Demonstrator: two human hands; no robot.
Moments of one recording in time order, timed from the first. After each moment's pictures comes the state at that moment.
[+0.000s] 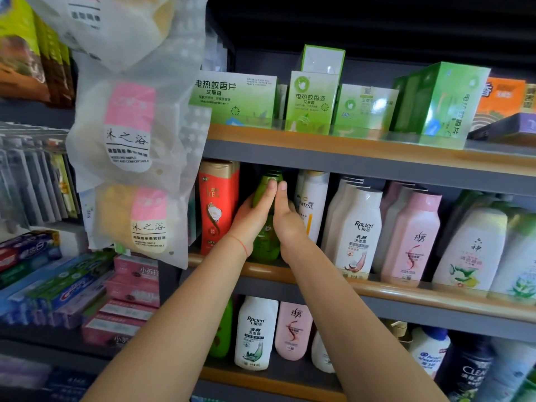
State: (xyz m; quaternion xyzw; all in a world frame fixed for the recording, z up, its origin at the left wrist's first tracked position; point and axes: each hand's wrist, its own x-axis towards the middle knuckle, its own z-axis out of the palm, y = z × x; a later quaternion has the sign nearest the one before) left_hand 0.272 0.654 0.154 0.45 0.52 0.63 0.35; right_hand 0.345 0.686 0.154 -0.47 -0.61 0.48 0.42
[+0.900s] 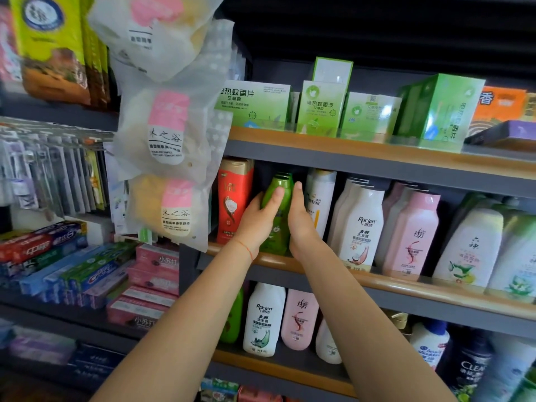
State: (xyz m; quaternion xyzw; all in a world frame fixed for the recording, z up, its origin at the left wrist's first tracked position) left_hand 0.280 0.610 0.149 0.46 0.53 0.64 0.31; right_hand 0.340 0.697 0.130 -0.42 -0.55 0.56 0.45
